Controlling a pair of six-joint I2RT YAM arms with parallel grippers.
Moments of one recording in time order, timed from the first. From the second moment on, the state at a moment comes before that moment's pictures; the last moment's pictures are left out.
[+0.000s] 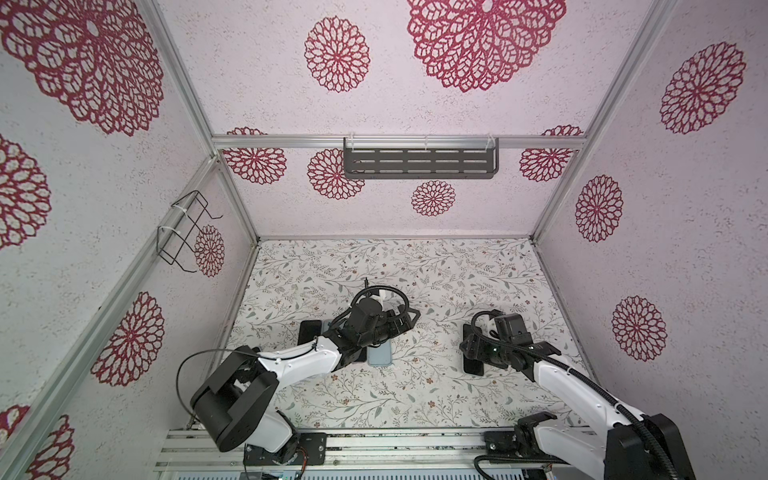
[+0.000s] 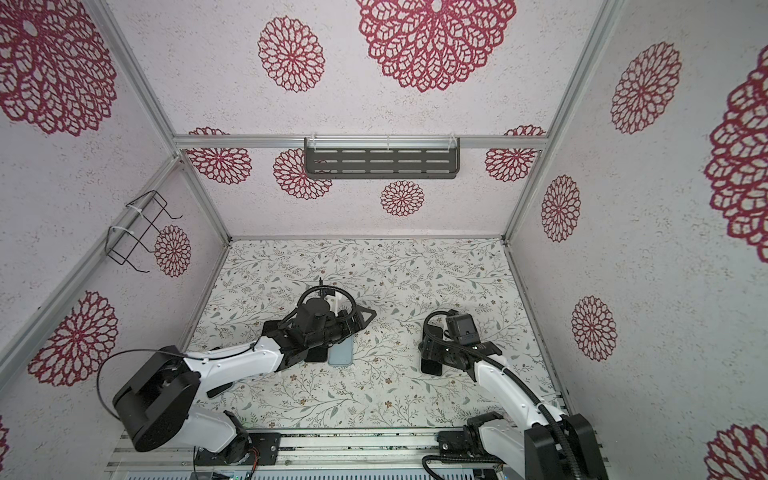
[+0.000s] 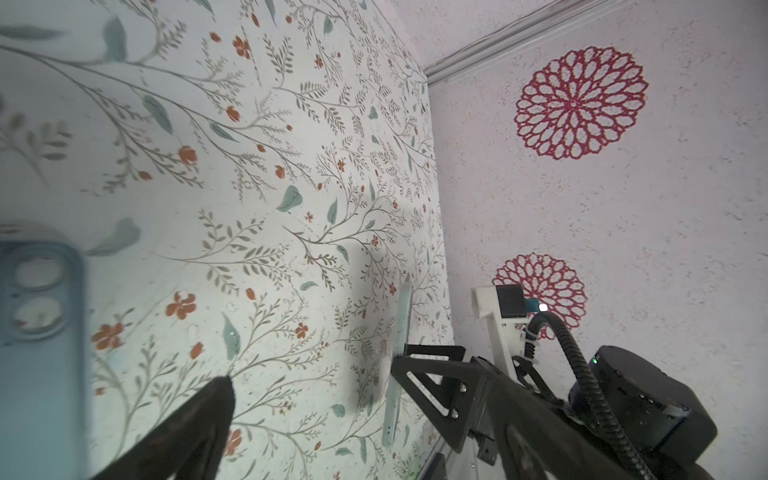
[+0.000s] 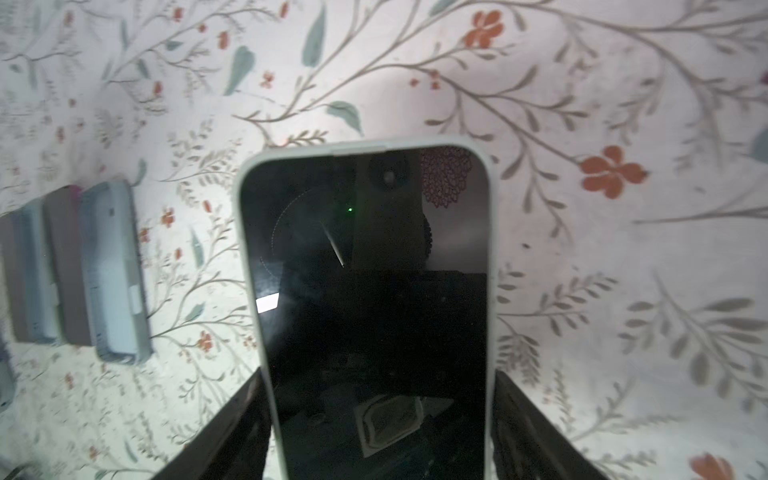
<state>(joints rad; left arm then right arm) -0.74 1.55 0.72 0.39 0.22 -1.11 0.30 1.05 0.49 -0.41 -0.25 0.51</state>
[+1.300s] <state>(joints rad) -0.86 1.89 0.88 0.63 0.44 -1.27 0.40 1.05 0.49 -0.26 -0.50 0.51</state>
